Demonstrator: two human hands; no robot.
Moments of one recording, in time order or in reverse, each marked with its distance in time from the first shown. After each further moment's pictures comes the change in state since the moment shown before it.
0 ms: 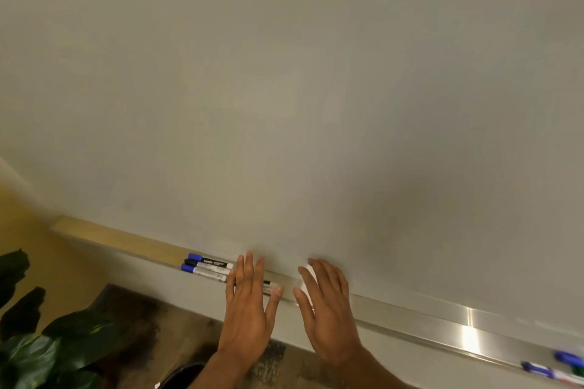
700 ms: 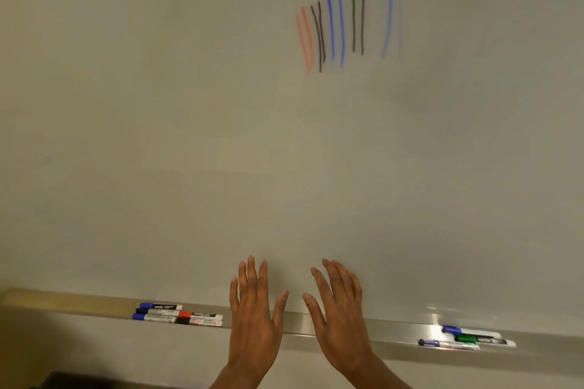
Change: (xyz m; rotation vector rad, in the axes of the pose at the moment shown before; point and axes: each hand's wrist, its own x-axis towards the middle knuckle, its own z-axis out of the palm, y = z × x) left_hand -0.043 0.193 -0.033 -0.043 0.211 0.222; right_hand -0.071 0.053 -0.191 -0.114 0.219 0.087
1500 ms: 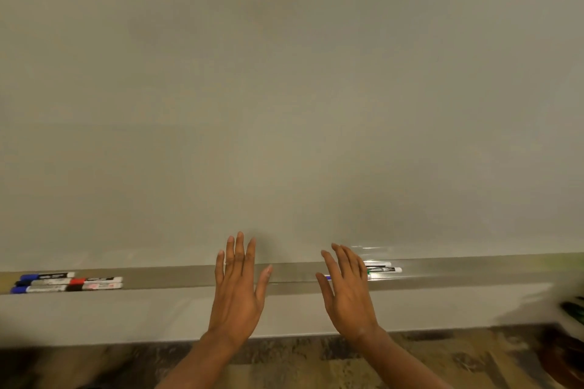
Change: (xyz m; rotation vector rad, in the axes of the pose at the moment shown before) left_hand -0.041 0.142 0.125 0.021 -0.237 0.112; right_hand -0.102 0.221 -0.073 -0.196 -0.125 0.224
